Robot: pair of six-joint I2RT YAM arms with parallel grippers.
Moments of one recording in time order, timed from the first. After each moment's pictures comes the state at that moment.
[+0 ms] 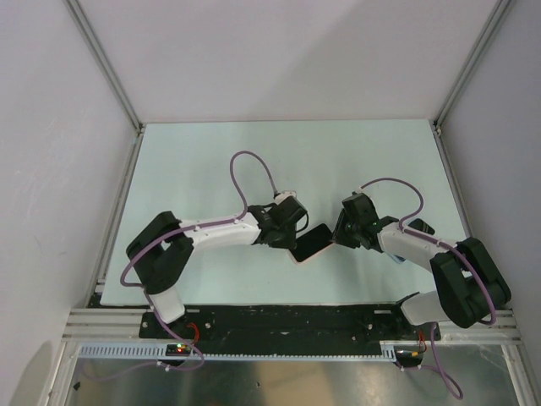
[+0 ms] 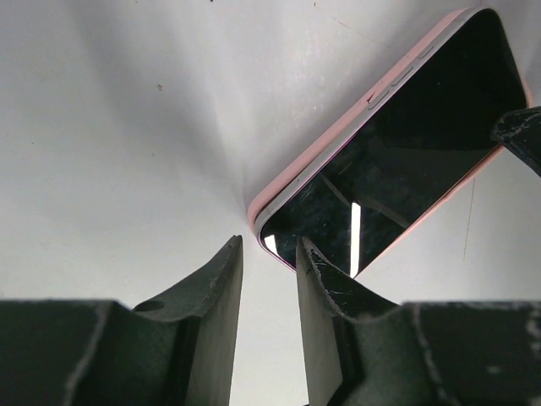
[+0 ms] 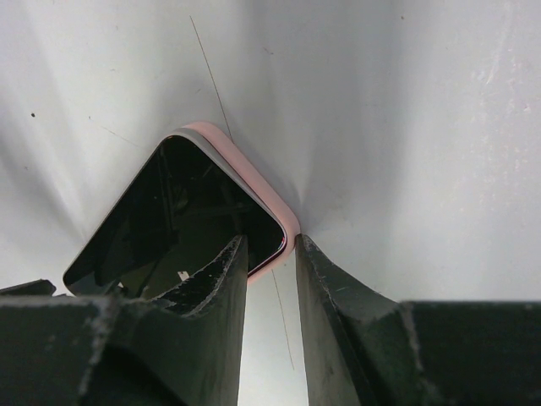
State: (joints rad) left arm -0.95 1.73 1.12 -0.47 -0.20 -0.79; right arm 0.49 1.40 0.63 -0.20 0.03 0.78
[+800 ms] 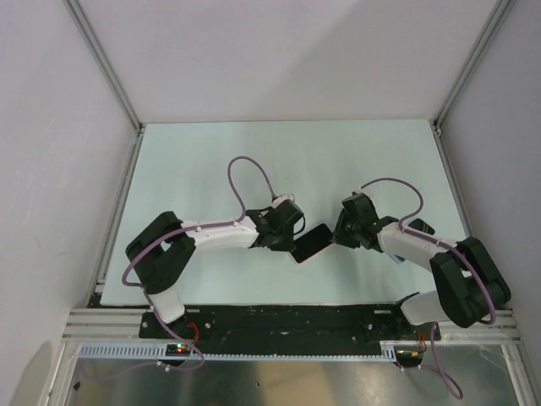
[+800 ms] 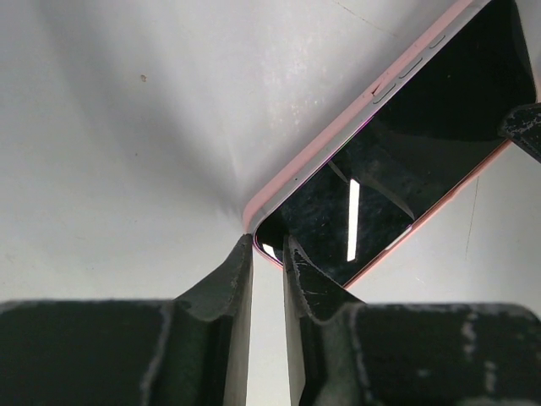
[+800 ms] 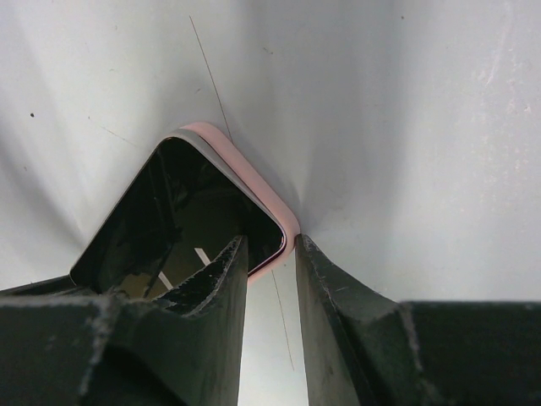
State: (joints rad) left arm -0.95 1.74 1.04 -0.37 -0.15 -0.80; right arm 0.49 1.40 0.63 -0.20 0.03 0.78
